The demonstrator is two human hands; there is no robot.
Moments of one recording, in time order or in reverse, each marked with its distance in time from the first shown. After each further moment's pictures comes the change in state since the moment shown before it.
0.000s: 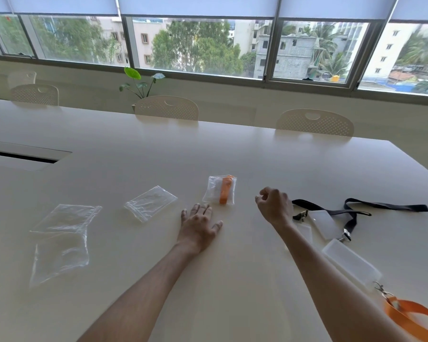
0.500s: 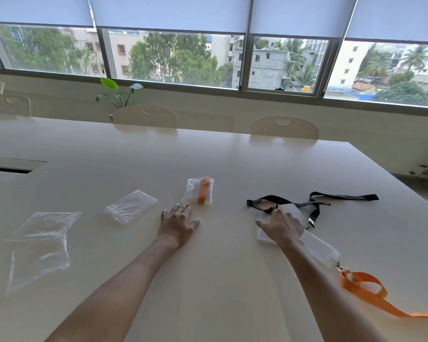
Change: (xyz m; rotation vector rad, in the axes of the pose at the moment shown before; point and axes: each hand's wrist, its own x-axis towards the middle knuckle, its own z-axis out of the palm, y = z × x) left_hand 0.000 -0.001 -0.005 -0.003 -0.025 0.007; right_hand -0.059 0.065 -0.051 -0.342 -0.048 0.194
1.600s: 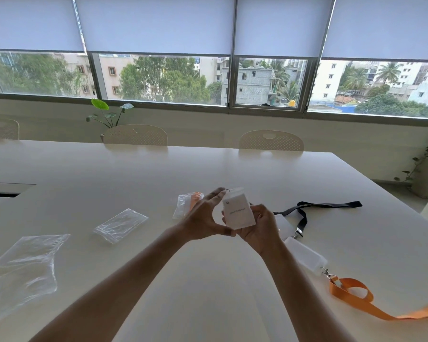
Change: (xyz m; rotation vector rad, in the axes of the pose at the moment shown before) left_hand -0.004 0.097 -0.084 -0.419 0.011 0.564; right_hand -0.028 -0.037 -0.045 2.100 -0.754 0.084
